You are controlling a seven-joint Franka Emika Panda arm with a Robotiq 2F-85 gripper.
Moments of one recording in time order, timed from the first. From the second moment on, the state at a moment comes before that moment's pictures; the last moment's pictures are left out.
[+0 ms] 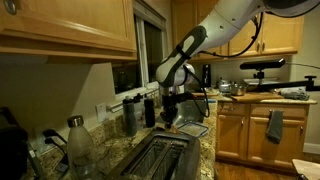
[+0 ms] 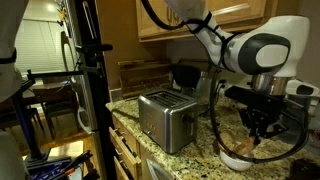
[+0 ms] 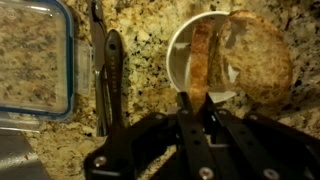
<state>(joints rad) -0.23 0.53 -0.07 -1.74 0.11 2.31 -0.25</state>
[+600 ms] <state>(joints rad) -0.21 0.53 -0.07 -1.72 0.02 2.31 -0.23</state>
